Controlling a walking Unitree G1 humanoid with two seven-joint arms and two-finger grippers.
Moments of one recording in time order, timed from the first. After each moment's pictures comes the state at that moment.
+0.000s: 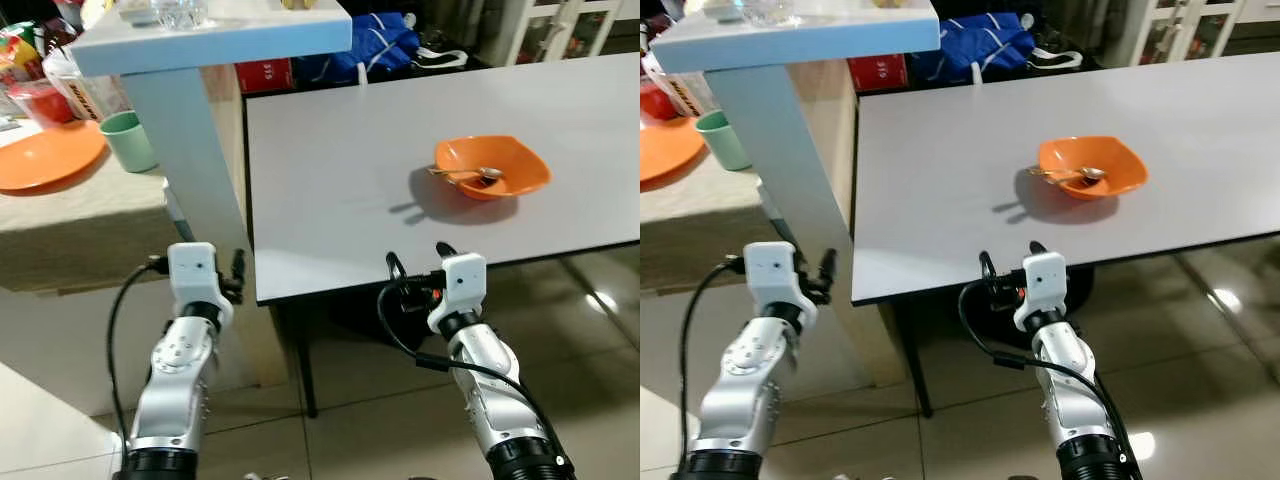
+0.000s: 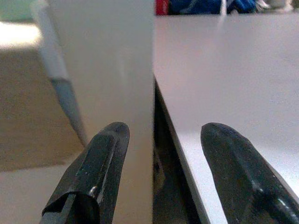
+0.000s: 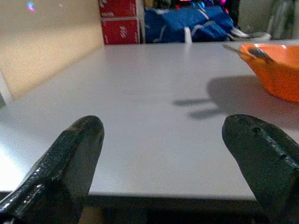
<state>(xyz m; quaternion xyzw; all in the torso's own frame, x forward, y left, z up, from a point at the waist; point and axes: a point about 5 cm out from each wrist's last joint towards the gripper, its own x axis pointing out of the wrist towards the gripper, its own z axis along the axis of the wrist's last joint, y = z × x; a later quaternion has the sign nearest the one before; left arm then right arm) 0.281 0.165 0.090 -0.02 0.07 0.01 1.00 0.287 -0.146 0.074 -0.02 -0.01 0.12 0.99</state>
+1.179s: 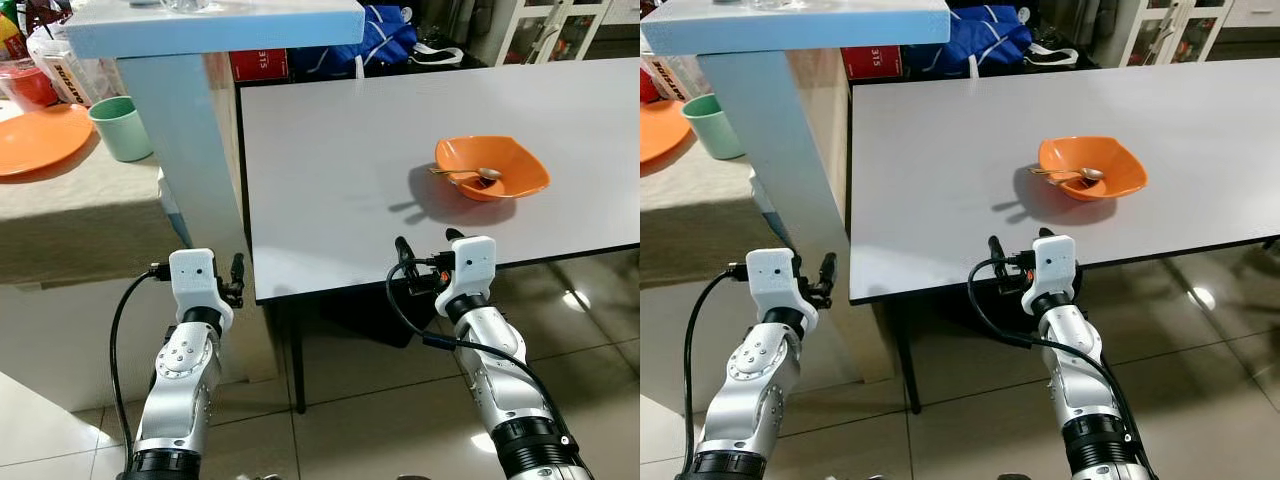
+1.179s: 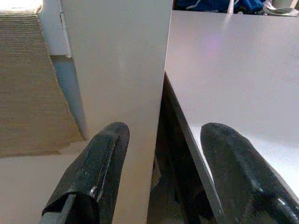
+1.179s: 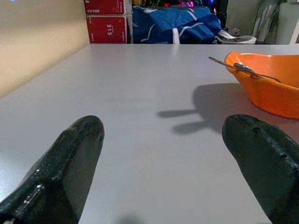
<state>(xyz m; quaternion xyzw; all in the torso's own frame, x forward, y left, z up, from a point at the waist) 0.280 0.168 0.085 -0.03 0.06 0.02 1.00 0.303 -0.155 0.088 -0.01 -0.02 0.10 0.99</state>
